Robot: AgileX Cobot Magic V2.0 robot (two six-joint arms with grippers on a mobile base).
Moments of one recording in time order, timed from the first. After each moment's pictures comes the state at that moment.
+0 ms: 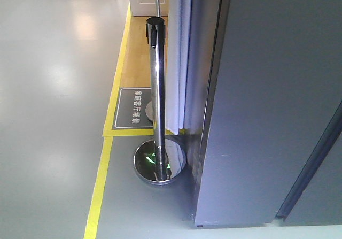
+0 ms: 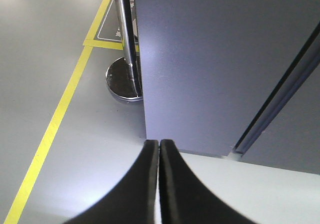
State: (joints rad) left arm -0.01 0.03 0.02 -0.08 -0.04 0.09; right arm 0.18 0.46 -0.68 -0.05 0.94 0.06
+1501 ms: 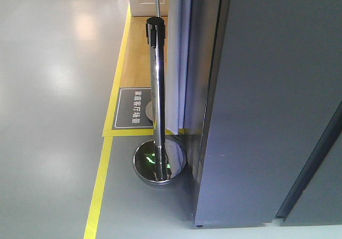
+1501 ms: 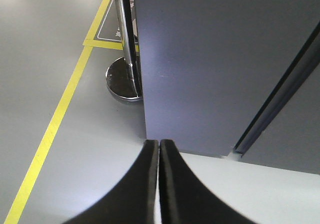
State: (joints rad) left arm 0.01 -0.01 0.02 0.02 0.02 -0.04; right arm 0.18 0.46 -0.68 -0.05 0.94 0.06
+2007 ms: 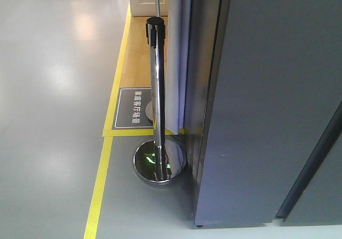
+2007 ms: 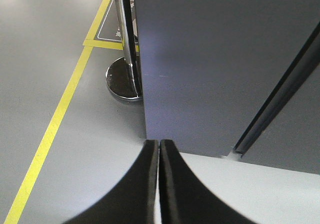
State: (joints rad) left arm 0.01 -0.01 0.02 0.02 0.02 -0.04; right arm 0.18 0.46 -0.68 -0.05 0.94 0.06
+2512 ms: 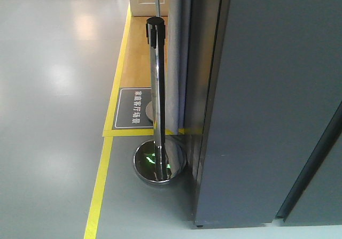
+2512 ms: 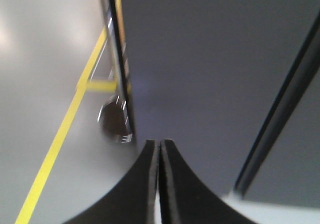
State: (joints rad) left arm 0.01 -0.01 0.02 0.02 0.02 -0.04; right arm 0.10 0.29 -0.47 -0.03 0.70 0.06
